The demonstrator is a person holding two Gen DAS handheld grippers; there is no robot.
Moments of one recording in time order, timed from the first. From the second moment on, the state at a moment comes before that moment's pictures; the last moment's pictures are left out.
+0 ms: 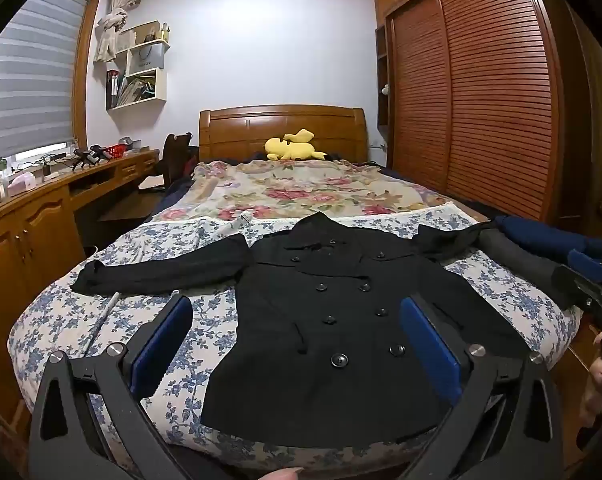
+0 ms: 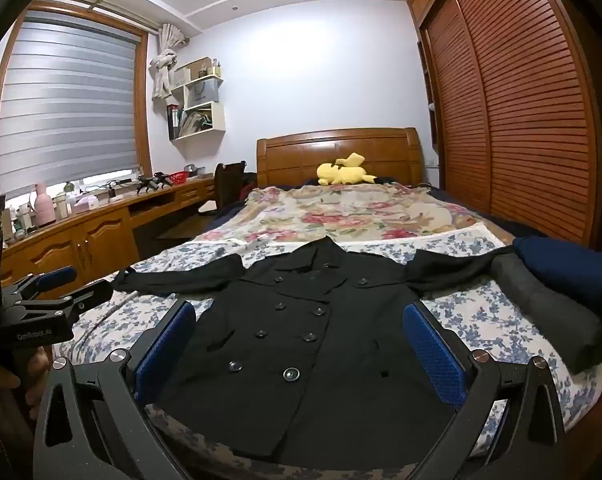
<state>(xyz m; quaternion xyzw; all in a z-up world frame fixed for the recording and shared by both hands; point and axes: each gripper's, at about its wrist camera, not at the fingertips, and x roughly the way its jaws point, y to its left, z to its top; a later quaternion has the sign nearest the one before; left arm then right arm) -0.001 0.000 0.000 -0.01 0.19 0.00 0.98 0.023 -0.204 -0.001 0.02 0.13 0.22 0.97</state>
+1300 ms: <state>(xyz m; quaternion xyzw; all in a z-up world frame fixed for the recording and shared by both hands) -0.001 -0.009 0.004 0.00 0.19 0.00 0.98 0.024 -0.203 -0.001 0.03 0.14 0.22 0.96</state>
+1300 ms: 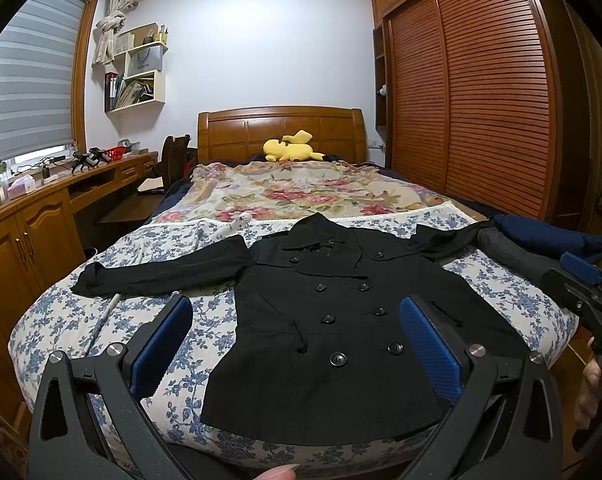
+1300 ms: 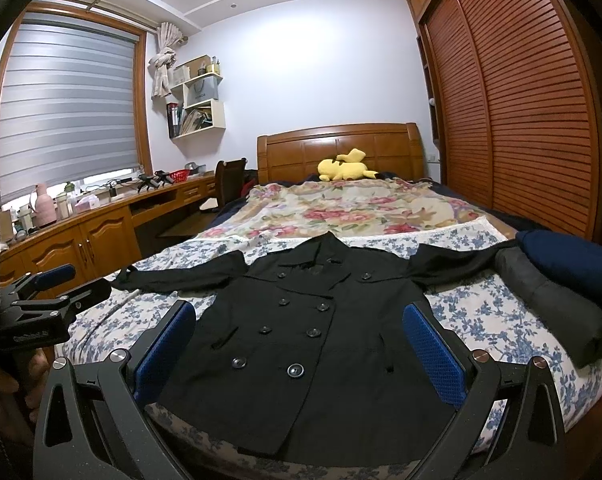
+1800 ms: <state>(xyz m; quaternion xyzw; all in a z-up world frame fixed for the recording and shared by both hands) -0.007 -0.013 0.010 0.00 0.18 -0.01 0.98 0.025 -0.204 -0.002 0.03 0.13 0.23 0.96</state>
